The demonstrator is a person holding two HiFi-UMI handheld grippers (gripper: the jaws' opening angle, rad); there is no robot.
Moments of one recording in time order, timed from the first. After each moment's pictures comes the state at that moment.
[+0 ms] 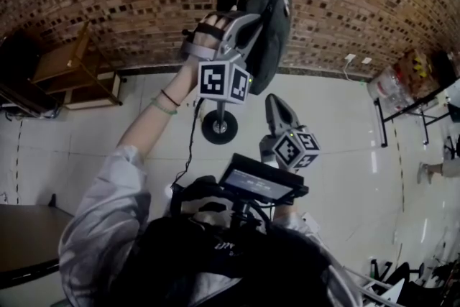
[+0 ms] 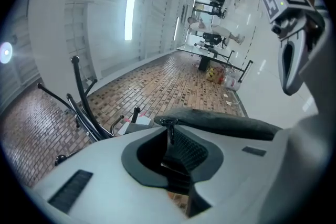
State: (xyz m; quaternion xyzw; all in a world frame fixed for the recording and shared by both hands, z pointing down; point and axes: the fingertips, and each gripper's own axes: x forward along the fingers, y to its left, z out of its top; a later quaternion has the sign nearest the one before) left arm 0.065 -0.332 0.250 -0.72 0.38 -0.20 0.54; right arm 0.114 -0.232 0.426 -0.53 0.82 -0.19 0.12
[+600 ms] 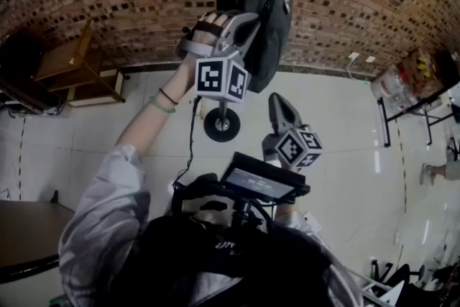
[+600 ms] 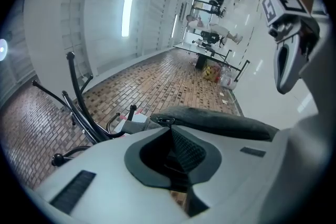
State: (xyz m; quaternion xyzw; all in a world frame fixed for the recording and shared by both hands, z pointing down) left arm 0.065 -0.333 0.254 -0.73 0.38 -0.22 0.53; right arm 0.125 -0.233 0.431 -0.53 0.82 -0.20 0.13
